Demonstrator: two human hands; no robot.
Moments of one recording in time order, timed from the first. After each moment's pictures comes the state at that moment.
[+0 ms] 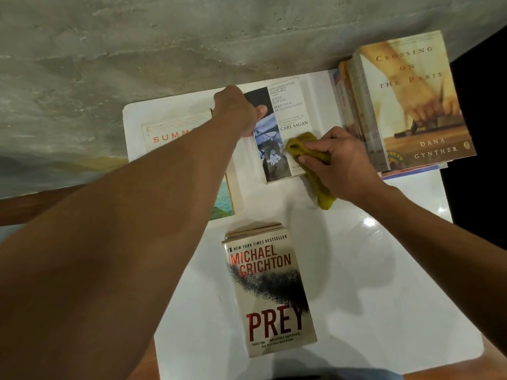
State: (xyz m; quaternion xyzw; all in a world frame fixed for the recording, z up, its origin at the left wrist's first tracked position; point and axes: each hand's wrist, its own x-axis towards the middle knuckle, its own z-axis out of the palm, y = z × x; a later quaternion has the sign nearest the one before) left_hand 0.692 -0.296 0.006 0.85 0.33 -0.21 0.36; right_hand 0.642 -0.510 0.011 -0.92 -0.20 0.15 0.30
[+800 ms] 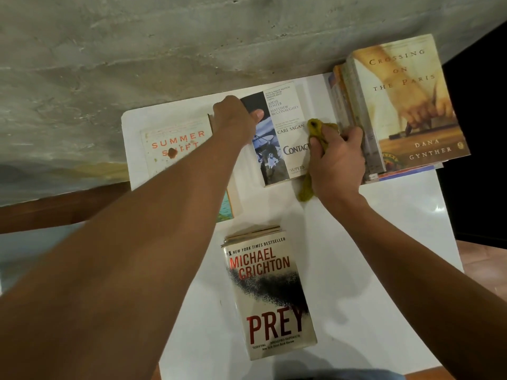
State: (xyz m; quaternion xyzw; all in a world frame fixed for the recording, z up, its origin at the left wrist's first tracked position) left_hand 0.684 -0.302 0.004 0.87 0.32 -0.19 0.31; right_hand 0.633 -0.484 -0.004 -0.98 0.04 0.03 0.19
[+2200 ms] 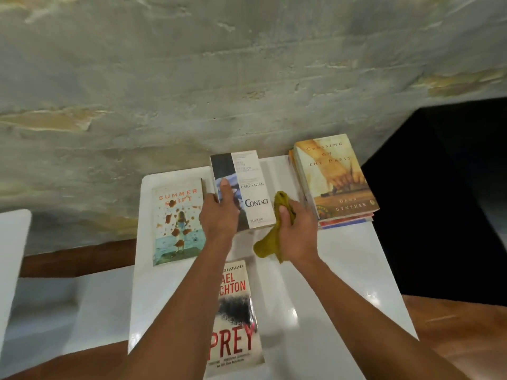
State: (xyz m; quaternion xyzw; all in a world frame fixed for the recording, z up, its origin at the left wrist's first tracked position) left_hand 0.586 -0.379 0.059 0.72 0.49 0.02 0.50; right_hand 0.591 -0.526 0.036 -0.88 0.03 0.08 0.46
